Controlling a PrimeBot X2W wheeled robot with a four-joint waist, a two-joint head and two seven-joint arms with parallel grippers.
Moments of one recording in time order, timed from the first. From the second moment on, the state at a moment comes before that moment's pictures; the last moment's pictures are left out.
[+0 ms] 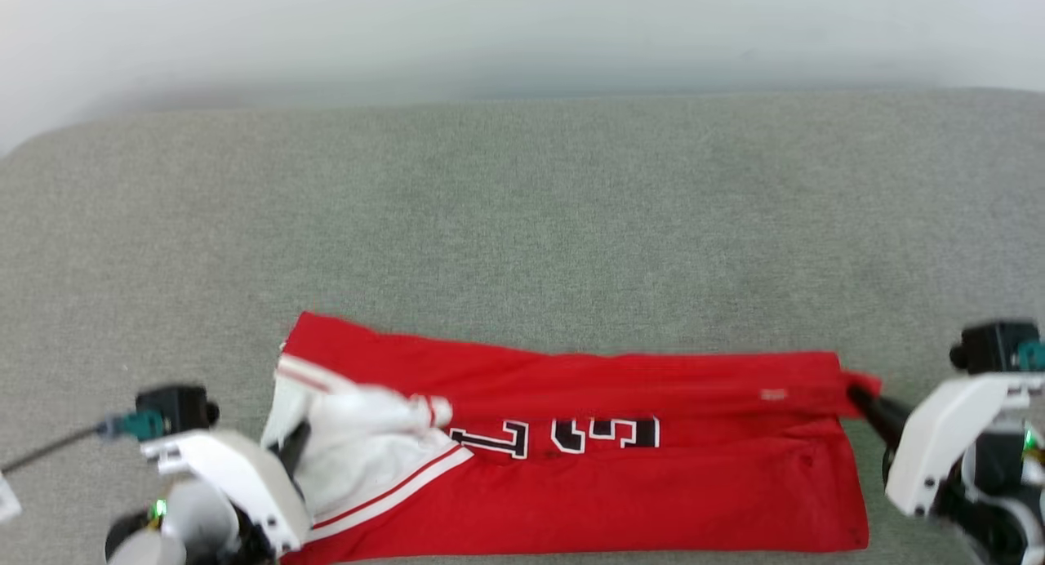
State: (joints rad) left arm -0.14 0.46 -0.28 0.15 -0.89 0.15 0.31; right arm -0.18 -0.30 0.01 0.16 0.55 0.13 0.59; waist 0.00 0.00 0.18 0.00
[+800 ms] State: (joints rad) left arm -0.08 0.38 -0.29 0.09 -0.76 0.18 0.00; right arm 0.03 -0.25 -0.11 0.01 0.56 0.13 0.48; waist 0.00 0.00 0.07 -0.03
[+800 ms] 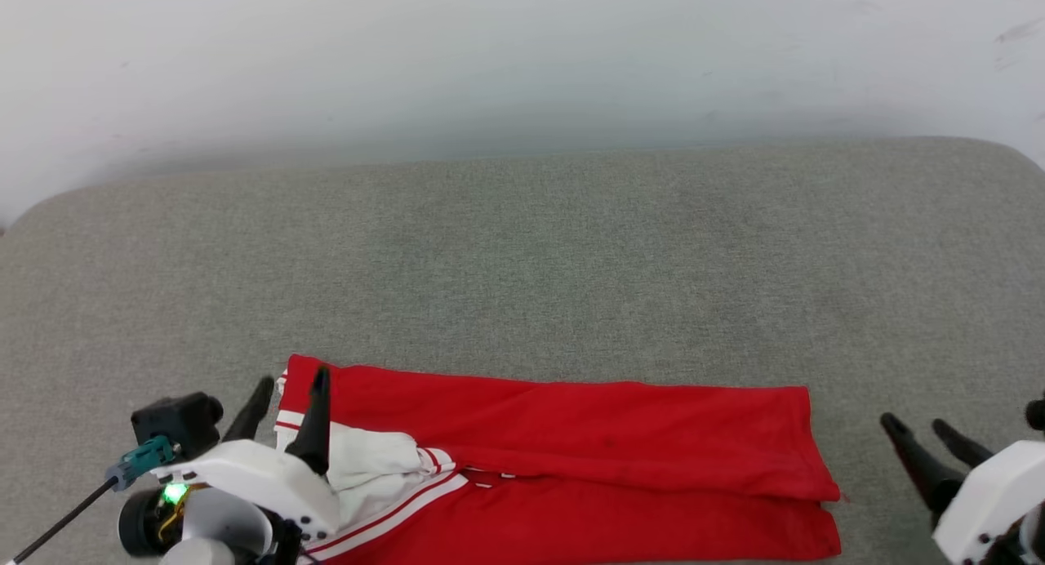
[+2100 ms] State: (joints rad) left arm -0.17 0.36 -0.37 -0.08 -0.49 0.23 -0.24; right arm -0.09 -0.29 -0.09 0.11 0.68 0.13 0.91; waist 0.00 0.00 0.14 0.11
